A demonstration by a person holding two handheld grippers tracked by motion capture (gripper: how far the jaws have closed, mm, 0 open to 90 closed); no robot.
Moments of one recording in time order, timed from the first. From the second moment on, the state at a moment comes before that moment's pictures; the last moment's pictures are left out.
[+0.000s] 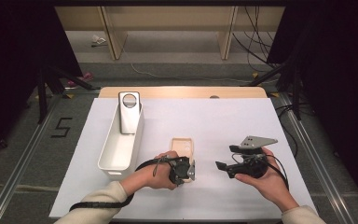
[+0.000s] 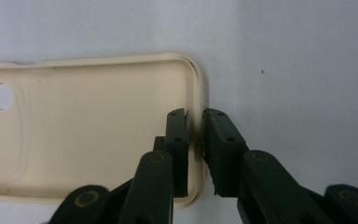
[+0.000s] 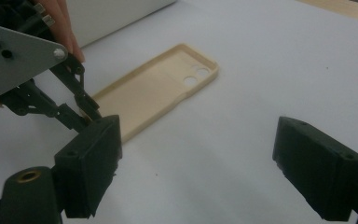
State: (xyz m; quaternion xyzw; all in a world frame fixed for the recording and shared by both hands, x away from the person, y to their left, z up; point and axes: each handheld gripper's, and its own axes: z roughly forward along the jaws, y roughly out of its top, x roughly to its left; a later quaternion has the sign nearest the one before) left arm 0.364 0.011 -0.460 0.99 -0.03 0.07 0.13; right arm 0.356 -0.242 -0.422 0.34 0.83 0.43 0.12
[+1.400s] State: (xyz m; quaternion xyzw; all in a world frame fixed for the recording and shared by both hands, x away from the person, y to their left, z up) left arm 0.335 0.020 -0.454 0.98 -0.03 0.11 0.19; right arm 0.369 -0.226 -0.429 0.37 0.82 0.42 0.10
